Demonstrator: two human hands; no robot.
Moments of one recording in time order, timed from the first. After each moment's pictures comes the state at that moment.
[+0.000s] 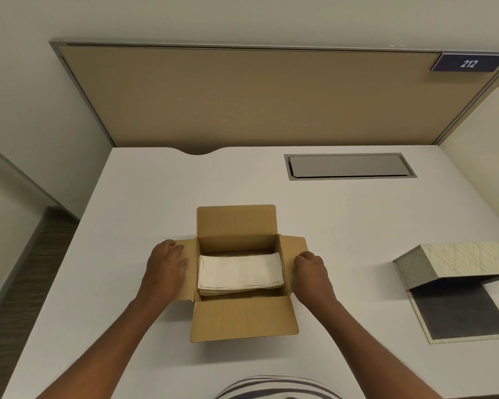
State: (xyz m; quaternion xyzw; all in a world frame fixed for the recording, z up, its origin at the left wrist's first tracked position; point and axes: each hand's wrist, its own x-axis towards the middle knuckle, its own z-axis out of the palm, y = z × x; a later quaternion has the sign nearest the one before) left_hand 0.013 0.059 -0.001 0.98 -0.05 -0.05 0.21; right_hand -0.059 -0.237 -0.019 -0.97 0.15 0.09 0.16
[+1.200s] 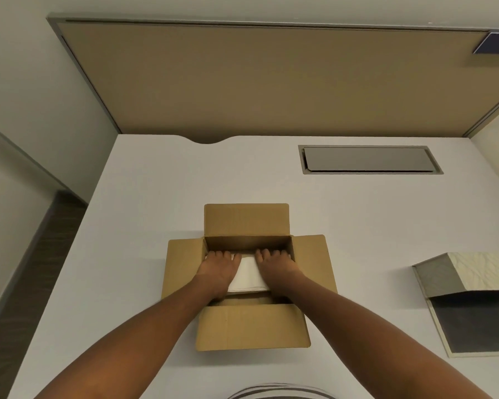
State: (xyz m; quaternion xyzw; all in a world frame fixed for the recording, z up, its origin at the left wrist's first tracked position) left_hand 0.037 -0.019 -0.045 0.90 -0.32 -0.24 -0.19; right_hand 0.010 -0.184 -0.060 -0.95 -0.16 0.25 -0.12
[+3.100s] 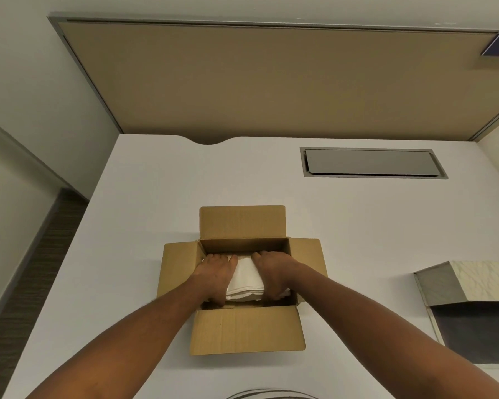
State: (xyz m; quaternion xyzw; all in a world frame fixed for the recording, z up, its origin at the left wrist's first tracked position) left_hand 0.048 -0.013 -0.074 0.91 -0.29 -0.27 -0.07; right_hand 0.031 -0.199 -0.049 -0.93 -0.18 0.32 0.08
